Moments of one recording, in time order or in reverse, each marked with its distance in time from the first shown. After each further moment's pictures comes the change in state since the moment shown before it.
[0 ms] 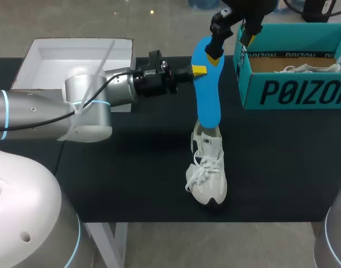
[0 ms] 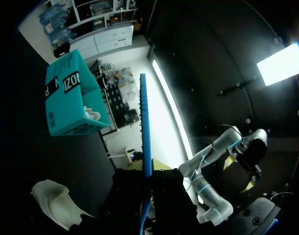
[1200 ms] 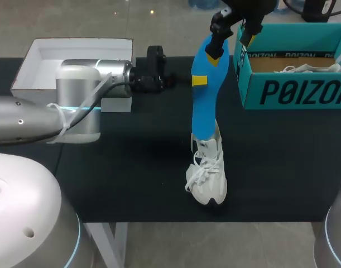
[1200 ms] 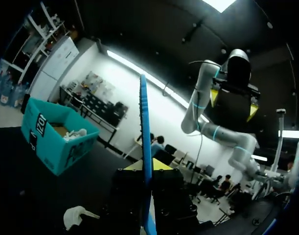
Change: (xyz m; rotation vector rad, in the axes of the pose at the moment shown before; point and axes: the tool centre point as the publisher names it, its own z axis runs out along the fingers) left arm 0.030 0.047 -0.003 -0.207 0.037 0.653; right arm 0.000 0.000 0.000 0.001 0.000 0.000
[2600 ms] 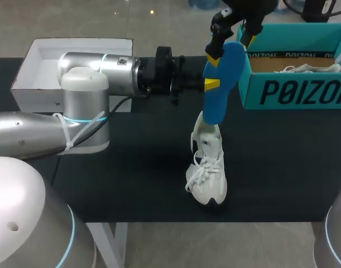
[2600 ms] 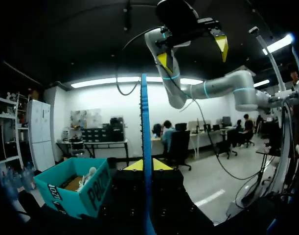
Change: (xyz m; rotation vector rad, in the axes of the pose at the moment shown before) left arm 0.032 -0.003 0.032 -0.063 -0.016 0.637; right arm 0.000 -0.001 0.000 -0.001 0.000 0.000
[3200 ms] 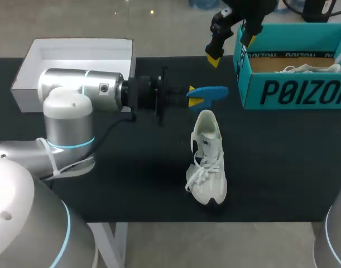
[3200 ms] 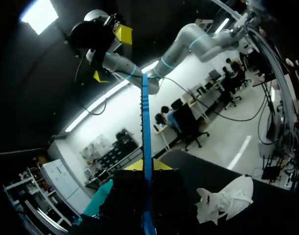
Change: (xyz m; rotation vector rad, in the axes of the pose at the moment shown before) left arm 0.026 0.022 -0.035 -0.059 -0.039 0.586; right arm 0.000 0.000 0.000 0.000 0.000 0.000
